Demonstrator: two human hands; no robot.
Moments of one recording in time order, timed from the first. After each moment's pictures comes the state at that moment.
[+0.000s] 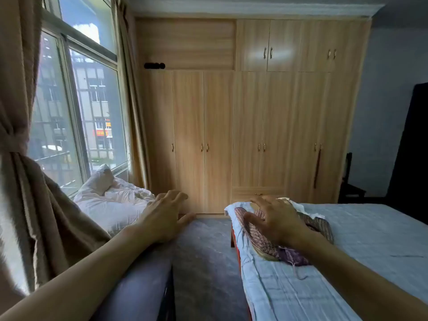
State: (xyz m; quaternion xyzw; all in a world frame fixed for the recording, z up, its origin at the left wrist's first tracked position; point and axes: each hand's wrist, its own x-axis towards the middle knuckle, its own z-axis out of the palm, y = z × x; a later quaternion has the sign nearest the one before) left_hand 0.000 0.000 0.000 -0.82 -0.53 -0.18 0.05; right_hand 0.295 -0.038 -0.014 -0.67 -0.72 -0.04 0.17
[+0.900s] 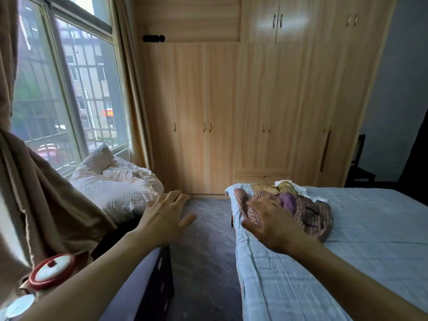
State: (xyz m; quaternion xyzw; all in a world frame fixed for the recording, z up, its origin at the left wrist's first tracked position) left_hand 0.079 -0.006 -0.058 -0.81 -0.57 -0.16 0.06; right_hand 0.364 -0.032 -0.070 -0.65 -0.75 -0.05 0.11
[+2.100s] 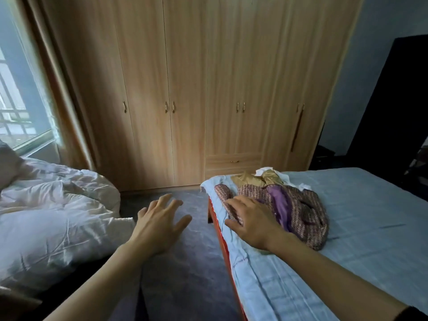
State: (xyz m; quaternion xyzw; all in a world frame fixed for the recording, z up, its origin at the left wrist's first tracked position) left_hand 0.052 0.385 -0.134 -0.83 -0.54 -0.13 -0.07; right_hand 0.301 0.327 -0.140 -0.68 -0.72 -0.01 0.14
